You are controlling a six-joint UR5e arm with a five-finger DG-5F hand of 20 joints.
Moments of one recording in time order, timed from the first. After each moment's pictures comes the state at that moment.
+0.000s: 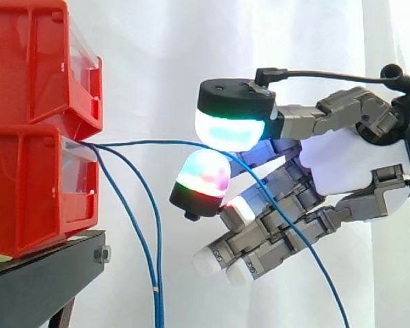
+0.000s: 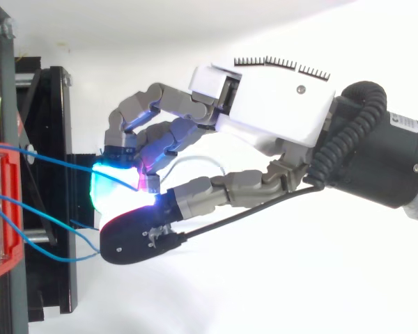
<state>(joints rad) 0.19 -2.31 -0.98 -3.21 -1.05 -0.05</state>
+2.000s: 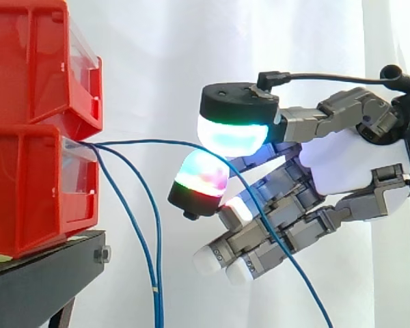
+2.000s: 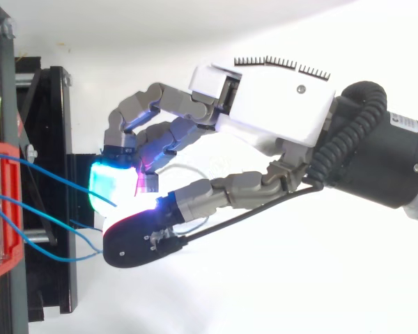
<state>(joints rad) 0.19 -2.31 -0.98 -3.21 -1.05 -0.05</state>
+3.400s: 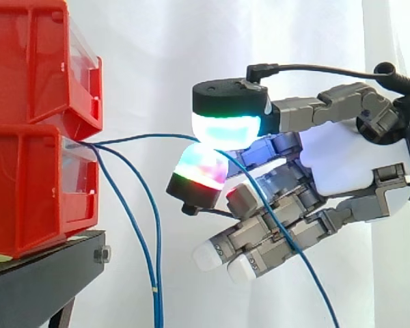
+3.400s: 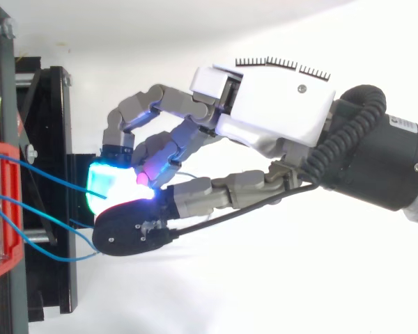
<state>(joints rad) 0.20 -2.31 -0.99 -3.21 -1.05 0.03</state>
